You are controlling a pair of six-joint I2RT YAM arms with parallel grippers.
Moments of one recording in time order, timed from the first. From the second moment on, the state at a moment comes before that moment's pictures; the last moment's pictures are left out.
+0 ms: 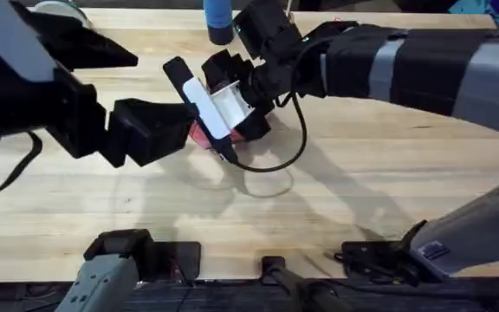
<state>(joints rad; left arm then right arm) 0.09 0.83 1.27 -1.25 0.59 0.54 0.71 1.81 1.28 -0.43 -0.26 -1.48</state>
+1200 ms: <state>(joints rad) 0.09 0.73 1.31 -1.30 0.46 0.73 0.67 1.65 1.28 -0.51 -0.27 -1.20</state>
